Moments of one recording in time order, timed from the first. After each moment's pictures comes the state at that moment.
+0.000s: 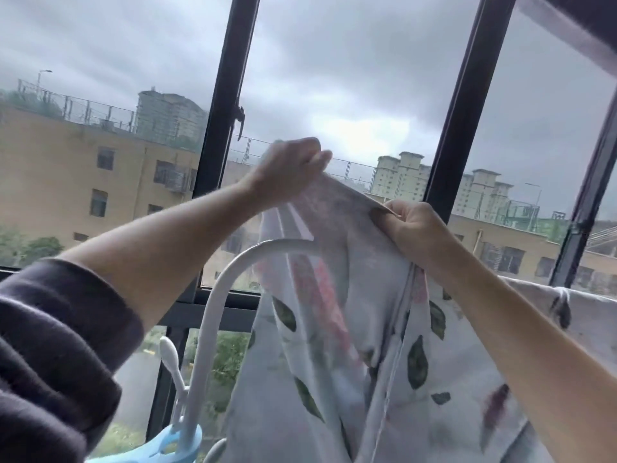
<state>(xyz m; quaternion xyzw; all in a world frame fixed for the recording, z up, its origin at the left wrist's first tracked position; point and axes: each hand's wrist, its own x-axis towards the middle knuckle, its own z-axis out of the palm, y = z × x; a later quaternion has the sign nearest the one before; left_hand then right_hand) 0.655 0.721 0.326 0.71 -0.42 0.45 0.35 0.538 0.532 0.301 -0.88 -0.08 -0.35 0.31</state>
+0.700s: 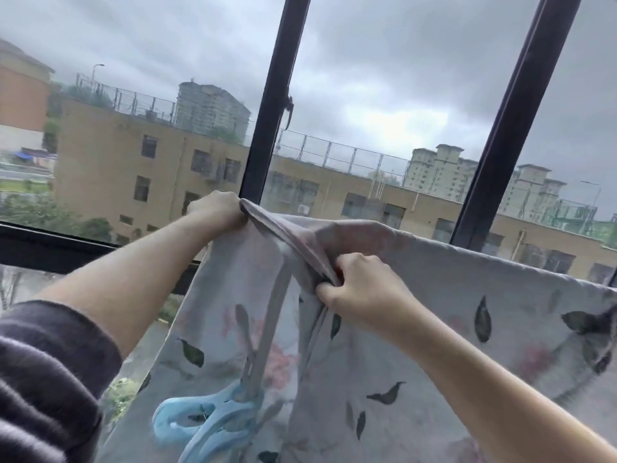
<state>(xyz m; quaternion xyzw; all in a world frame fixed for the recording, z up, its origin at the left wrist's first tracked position) 0.686 0.843 0.231 0.96 -0.01 0.20 0.22 0.514 0.644 0.224 -0.97 -0.09 -0.22 0.06</state>
